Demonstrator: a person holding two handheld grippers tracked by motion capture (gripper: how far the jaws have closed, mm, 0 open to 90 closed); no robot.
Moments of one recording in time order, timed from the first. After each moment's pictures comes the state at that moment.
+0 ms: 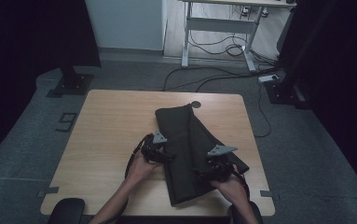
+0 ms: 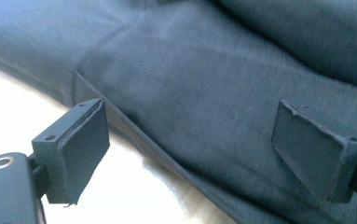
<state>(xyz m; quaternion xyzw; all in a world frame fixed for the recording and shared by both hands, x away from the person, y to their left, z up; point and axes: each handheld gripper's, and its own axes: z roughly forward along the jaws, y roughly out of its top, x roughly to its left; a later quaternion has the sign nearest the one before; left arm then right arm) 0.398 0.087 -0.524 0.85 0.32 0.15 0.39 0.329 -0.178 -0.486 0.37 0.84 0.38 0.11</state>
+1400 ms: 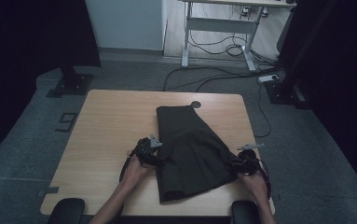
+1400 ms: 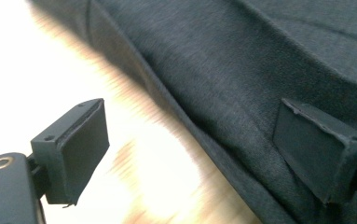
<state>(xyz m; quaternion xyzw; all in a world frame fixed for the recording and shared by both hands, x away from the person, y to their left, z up) 0.403 0.114 -0.541 0.86 0.35 0.20 0.31 0.364 -0.284 -0.532 0.49 0.80 0.32 0.11</state>
